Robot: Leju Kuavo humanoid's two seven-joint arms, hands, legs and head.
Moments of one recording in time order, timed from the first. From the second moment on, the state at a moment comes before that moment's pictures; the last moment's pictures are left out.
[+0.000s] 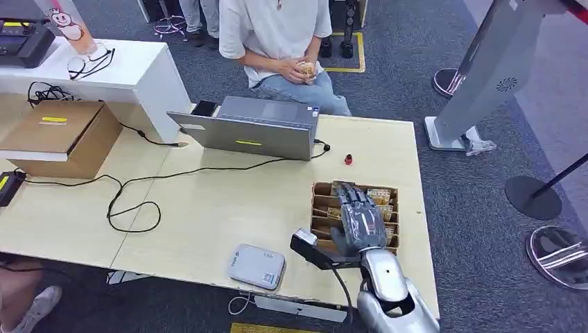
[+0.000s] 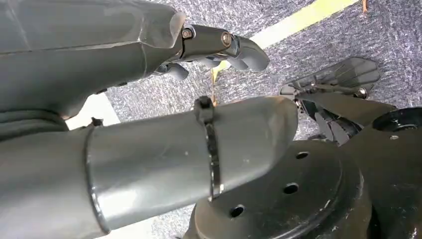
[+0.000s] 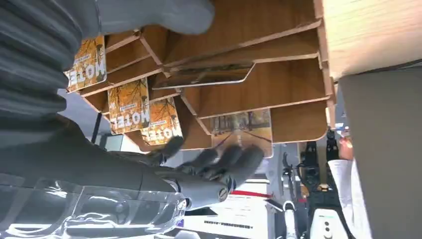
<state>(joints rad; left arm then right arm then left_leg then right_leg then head) 0.00 -0.14 1.17 -0.46 -1.40 -0.51 -0.18 -0.22 0.06 0.42 -1.30 1.33 -0.09 0.21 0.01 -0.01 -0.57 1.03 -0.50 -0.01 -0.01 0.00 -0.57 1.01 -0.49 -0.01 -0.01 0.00</state>
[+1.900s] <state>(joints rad) 0.00 -0.14 1.18 -0.46 -1.42 -0.53 -0.18 -0.17 0.05 0.38 -1.39 1.35 -0.10 0.18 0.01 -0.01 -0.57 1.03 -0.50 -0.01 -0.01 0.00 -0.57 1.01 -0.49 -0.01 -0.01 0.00</state>
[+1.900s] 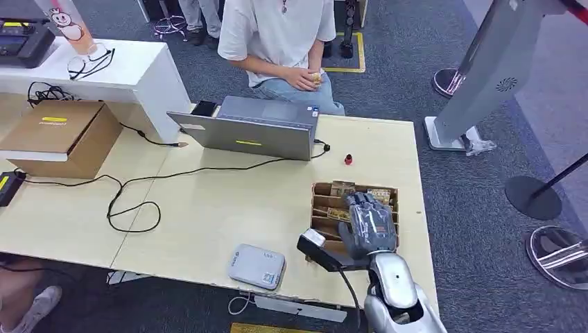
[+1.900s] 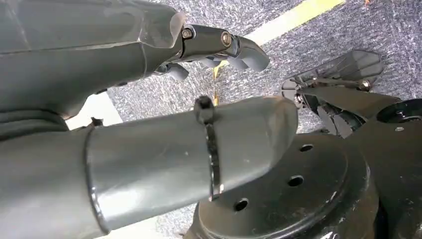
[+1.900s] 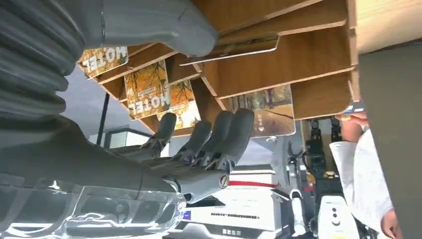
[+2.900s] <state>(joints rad) 0.00 -0.14 1.19 -0.46 -1.42 -0.53 -0.19 -0.16 0.05 0.42 -1.38 1.35 -0.09 0.17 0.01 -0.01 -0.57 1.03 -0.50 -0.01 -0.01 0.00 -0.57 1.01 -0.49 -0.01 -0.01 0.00</state>
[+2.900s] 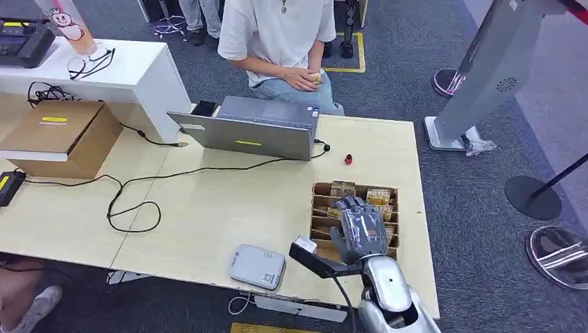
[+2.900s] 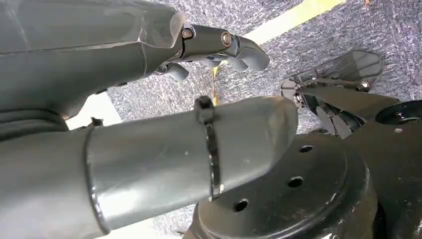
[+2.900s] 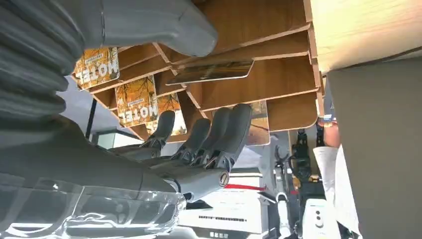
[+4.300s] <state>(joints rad) 0.00 -0.14 1.20 -0.46 -1.42 -0.53 -0.19 -0.18 0.05 0.42 -1.34 1.33 -0.09 0.19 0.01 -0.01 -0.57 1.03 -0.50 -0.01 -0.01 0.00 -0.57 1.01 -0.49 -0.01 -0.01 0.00</state>
